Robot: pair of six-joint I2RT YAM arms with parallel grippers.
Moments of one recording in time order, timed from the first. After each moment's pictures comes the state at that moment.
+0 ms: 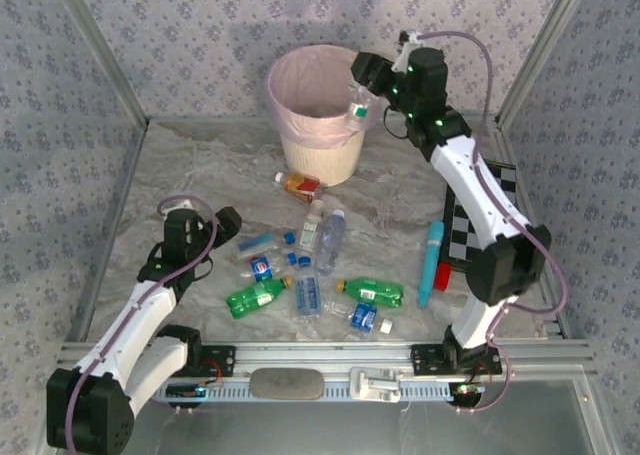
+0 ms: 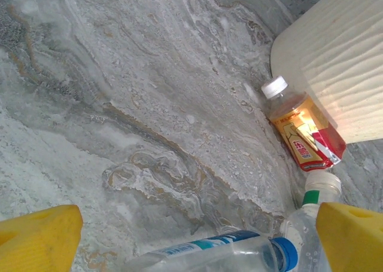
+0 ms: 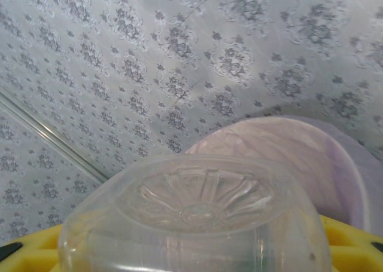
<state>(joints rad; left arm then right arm) -0.21 0.84 0.47 -0.22 0.00 -0.74 0.36 1.79 1.91 -0.19 -0.13 0.57</state>
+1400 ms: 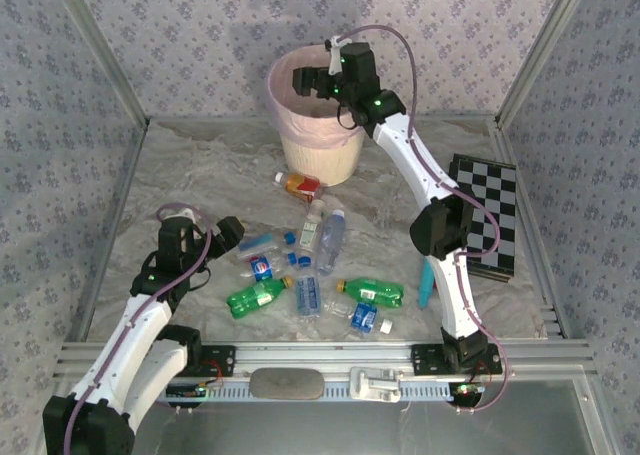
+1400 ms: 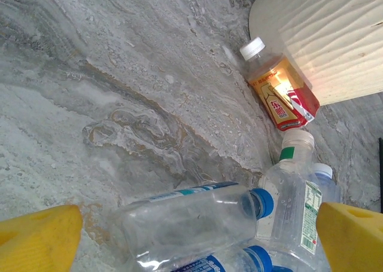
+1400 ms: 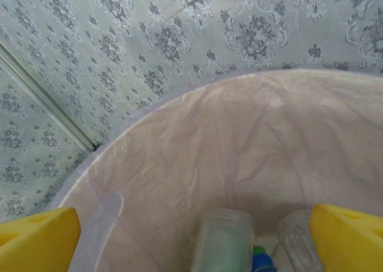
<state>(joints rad) -0.21 0.72 0.47 -0.35 0.12 -0.74 0.48 2.27 2.46 -0.46 -0.09 0.27</state>
